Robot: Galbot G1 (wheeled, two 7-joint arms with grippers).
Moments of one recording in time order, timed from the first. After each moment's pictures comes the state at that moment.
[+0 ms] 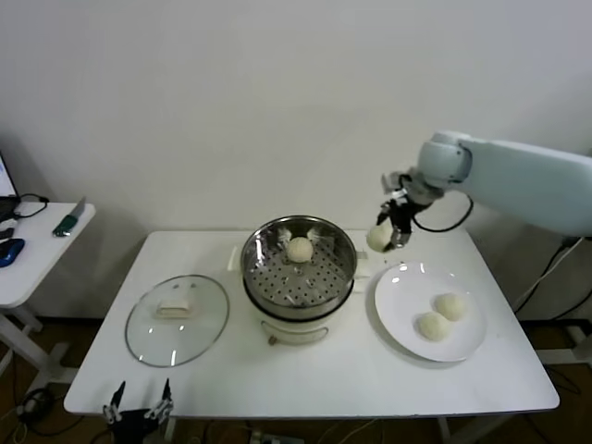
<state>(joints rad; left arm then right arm) 1.78 -1.54 -0.76 -1.94 -0.01 0.06 0.00 0.83 0.93 -1.54 1.30 0.59 -0.35 -0.98</state>
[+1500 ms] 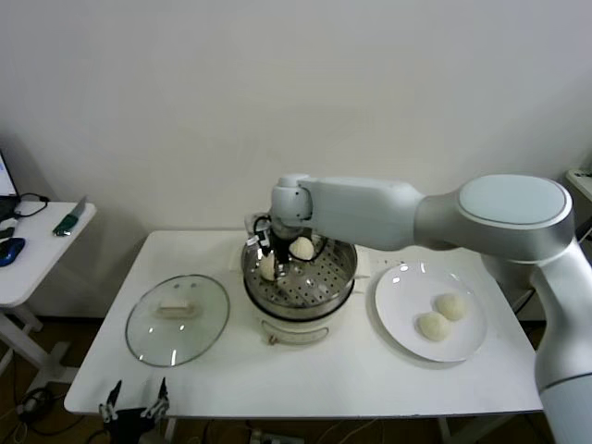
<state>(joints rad) 1.77 -1.53 -0.77 -1.93 -0.02 0.06 0.00 0.55 1.45 -1.46 1.05 0.56 -0.45 -0.84</state>
